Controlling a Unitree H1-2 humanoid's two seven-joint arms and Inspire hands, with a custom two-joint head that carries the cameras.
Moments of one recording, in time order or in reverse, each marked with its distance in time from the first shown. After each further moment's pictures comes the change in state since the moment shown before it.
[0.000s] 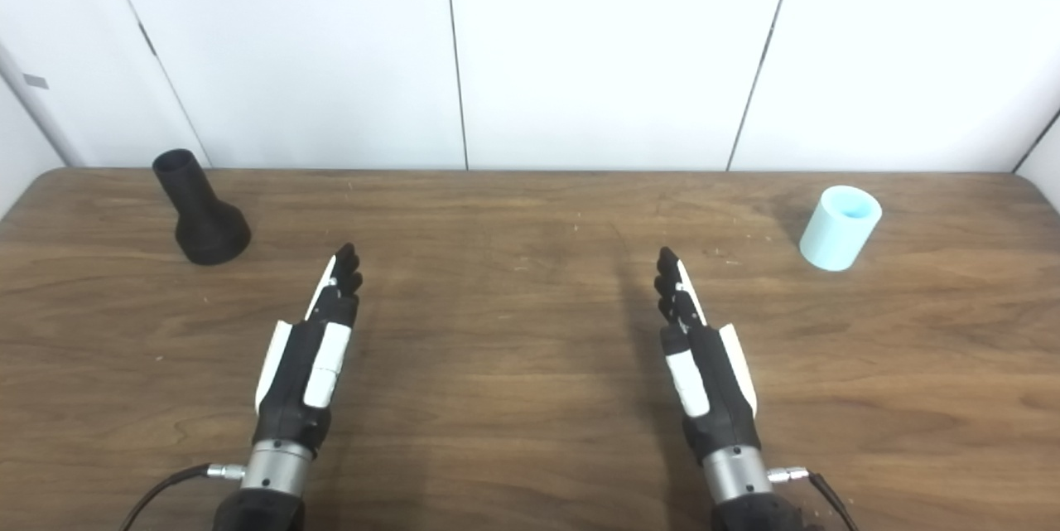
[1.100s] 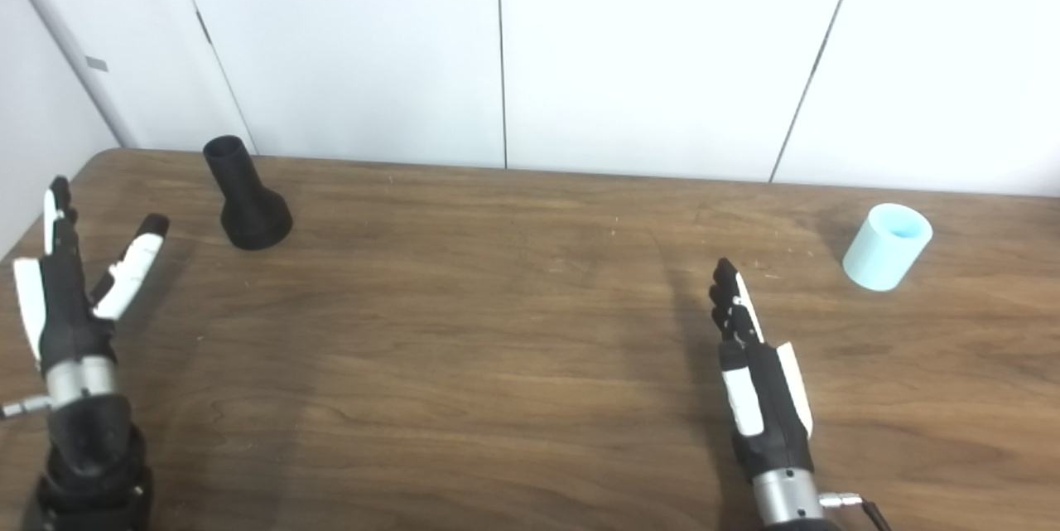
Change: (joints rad) left arm -0.210 0.318 0.368 0.286 0.089 -0.035 0.260; right arm -0.012 -0.046 -0.019 0.077 0.029 -0.111 0.005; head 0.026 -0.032
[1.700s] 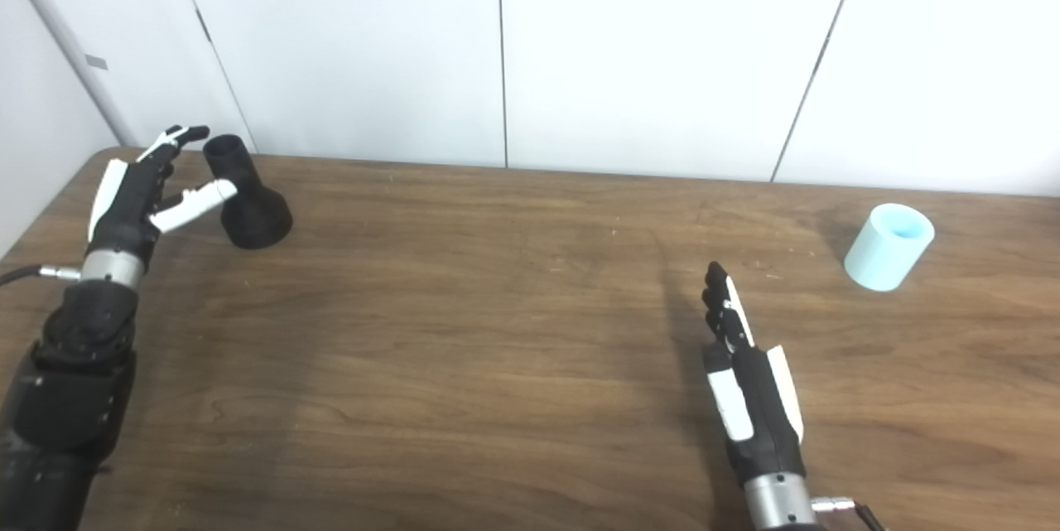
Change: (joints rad) left arm -0.284 0.168 -0.127 0.342 -0.123 0.014 -0.274; right arm 0.019 0.025 0.014 -0.029 -0.046 0.016 -0.003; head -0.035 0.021
